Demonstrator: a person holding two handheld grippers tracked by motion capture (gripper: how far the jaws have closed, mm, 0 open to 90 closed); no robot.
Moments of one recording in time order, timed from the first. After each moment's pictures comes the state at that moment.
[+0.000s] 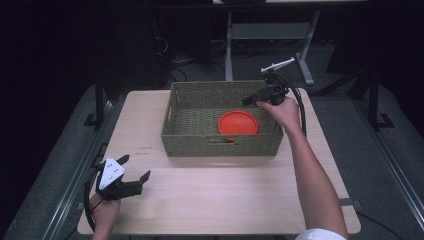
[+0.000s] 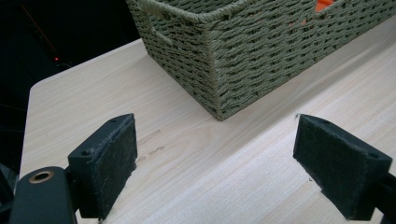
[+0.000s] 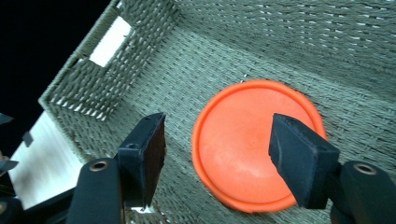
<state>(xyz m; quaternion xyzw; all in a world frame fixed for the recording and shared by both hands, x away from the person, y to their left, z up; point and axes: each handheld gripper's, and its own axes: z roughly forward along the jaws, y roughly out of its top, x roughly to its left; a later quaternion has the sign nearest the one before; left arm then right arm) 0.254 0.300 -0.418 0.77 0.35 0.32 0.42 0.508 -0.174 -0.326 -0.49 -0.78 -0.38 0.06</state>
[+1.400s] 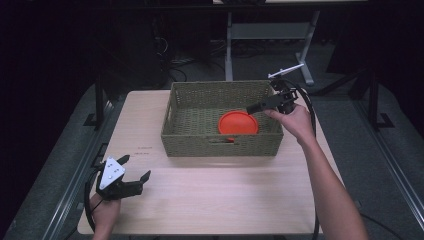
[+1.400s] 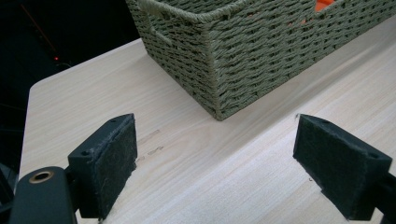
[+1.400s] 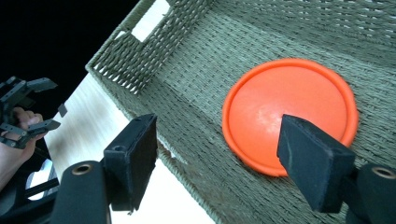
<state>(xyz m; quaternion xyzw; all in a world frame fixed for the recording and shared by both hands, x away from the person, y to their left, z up) 0.254 0.299 -0.418 0.77 0.35 0.32 0.42 0.467 -0.187 -0.314 -0.45 -0.79 -0.40 0.08</state>
